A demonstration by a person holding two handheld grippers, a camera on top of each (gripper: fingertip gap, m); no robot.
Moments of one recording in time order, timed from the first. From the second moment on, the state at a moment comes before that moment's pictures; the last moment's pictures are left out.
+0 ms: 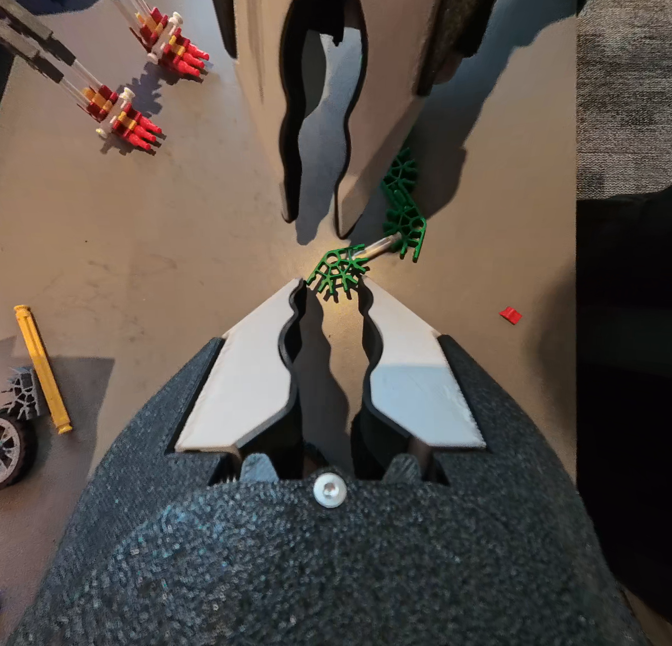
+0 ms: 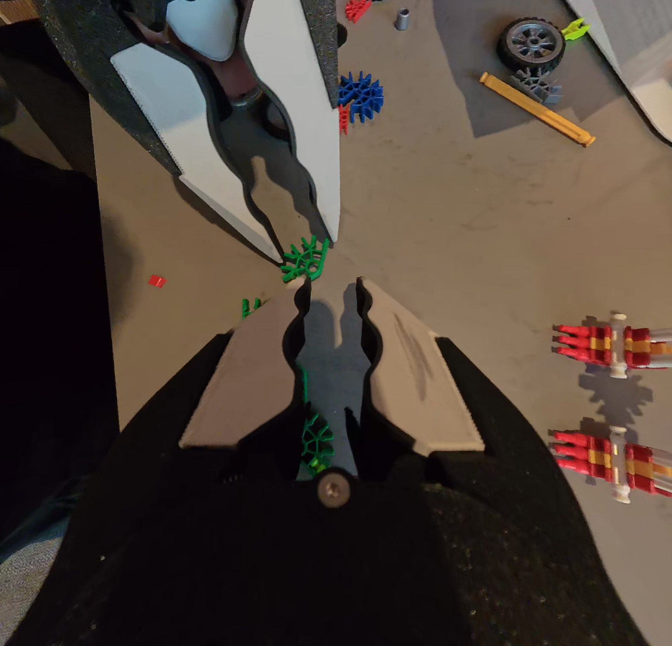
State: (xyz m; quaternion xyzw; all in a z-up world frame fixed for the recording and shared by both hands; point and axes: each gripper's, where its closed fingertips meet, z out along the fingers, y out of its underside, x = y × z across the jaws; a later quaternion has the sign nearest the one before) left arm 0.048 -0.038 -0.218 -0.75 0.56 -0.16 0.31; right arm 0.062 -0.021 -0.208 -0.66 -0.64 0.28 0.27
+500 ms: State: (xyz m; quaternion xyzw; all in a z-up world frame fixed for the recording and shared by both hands) left arm 0.045 -0.037 -0.222 -0.77 0.54 -0.14 0.31; right arm 0.057 -0.028 -0.215 -0.65 -0.66 0.27 0.25
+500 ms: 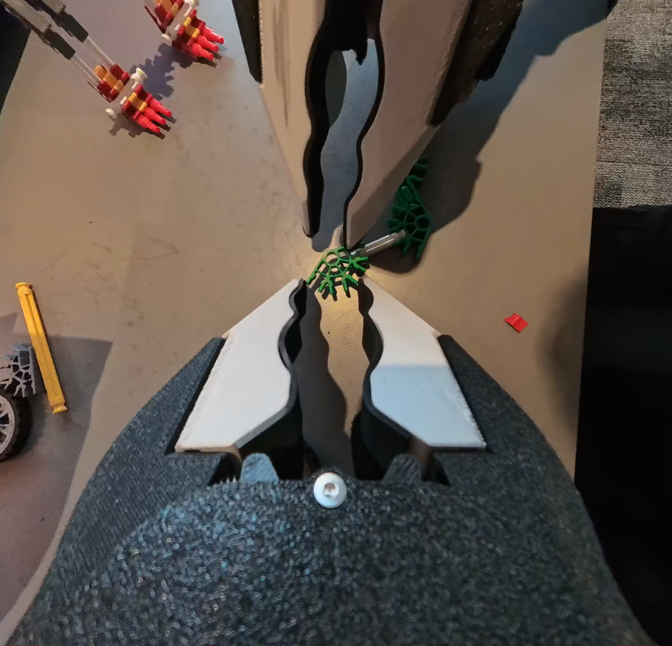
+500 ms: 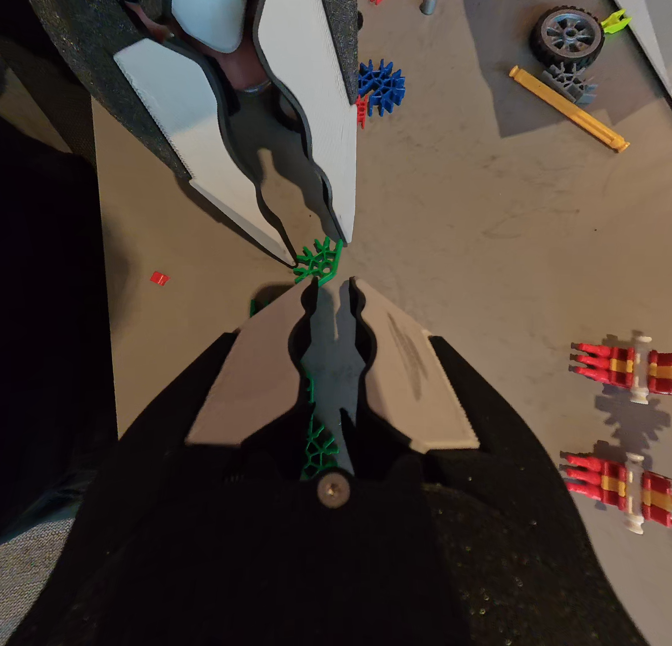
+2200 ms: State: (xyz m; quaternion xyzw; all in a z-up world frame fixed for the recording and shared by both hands) left arm 0.054 -0.037 -0.215 -0.64 0.67 -0.09 0.36; right arm 0.058 -0.035 -0.226 -0.63 -0.70 0.25 0.24
